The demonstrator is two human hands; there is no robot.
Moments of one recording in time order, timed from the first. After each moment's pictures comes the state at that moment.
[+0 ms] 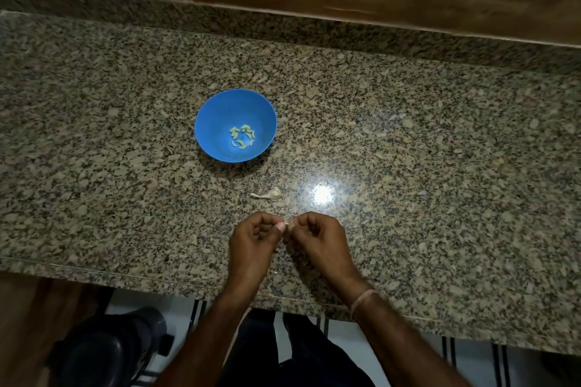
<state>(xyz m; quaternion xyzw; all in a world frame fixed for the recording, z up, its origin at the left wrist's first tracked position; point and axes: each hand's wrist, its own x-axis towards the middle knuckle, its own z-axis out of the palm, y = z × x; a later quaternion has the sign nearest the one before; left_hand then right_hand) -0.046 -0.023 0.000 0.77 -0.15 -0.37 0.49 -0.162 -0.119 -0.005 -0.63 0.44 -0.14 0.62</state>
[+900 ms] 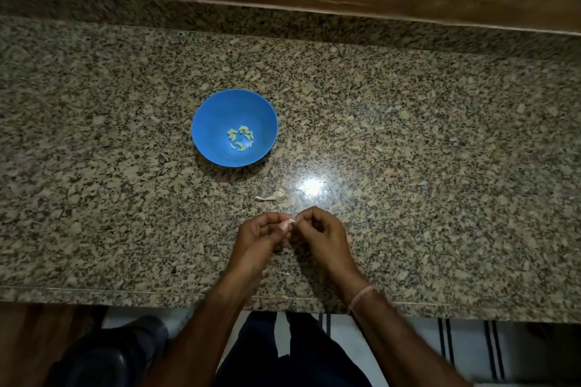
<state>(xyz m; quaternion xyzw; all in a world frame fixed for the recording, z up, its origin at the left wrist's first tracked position) -0.013 -0.029 -0.002 0.66 -0.05 -0.56 0.50 -0.142 -0.104 -0.009 -0.59 0.48 -0.20 0.61</state>
